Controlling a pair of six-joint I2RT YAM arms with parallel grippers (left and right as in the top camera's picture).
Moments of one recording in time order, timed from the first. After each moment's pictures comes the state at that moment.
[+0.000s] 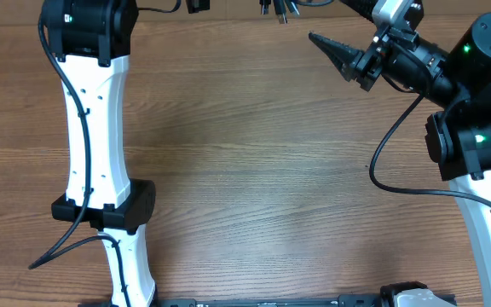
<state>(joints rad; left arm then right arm) -0.18 2.17 2.91 -0.86 1.18 -1.36 0.14 1.32 1.49 -0.10 -0.80 -0.30</state>
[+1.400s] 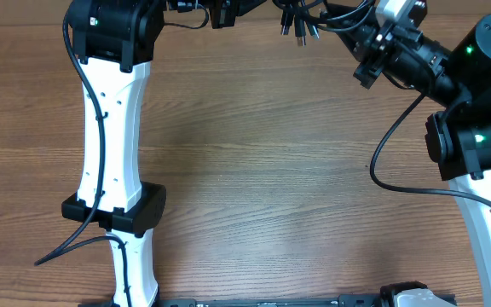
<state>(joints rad) -0.26 2.17 2.91 -0.99 1.12 -1.23 0.14 1.33 1.49 -0.06 -0.81 -0.27</state>
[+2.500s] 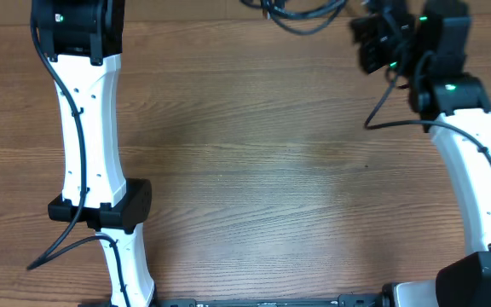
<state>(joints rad) -0.14 2.17 2.91 -0.21 1.46 -1.65 0.02 1.59 1.49 -0.30 -0.35 -0.24</state>
